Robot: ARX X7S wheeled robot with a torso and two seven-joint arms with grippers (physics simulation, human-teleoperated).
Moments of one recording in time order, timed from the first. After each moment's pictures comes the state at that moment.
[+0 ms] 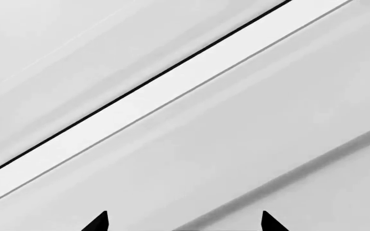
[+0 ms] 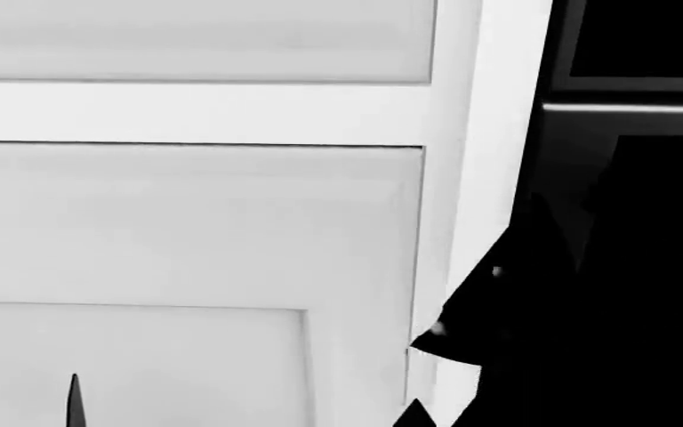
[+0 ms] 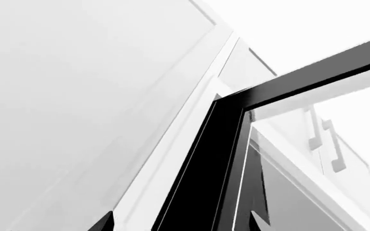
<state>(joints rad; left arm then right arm) 0.18 -0.36 0.32 0.52 0.50 0.18 -0.55 1.84 0.18 -0.52 -0.55 -0.74 1.18 -0.48</state>
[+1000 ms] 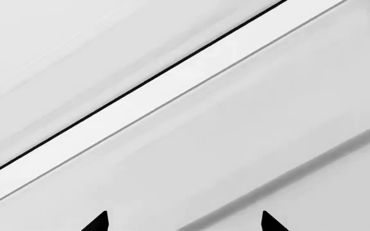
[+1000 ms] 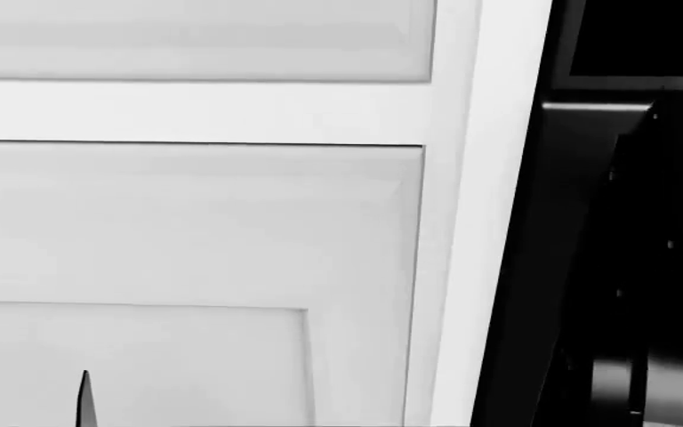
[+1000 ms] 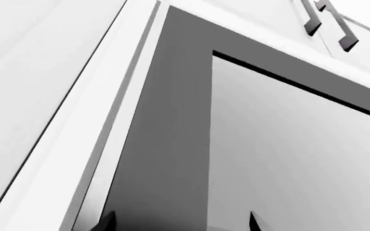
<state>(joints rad) 0.16 -0.36 0.35 0.53 0.51 0.14 -0.53 1.87 0.11 -0.07 -0.05 -0.36 0.86 -0.22</state>
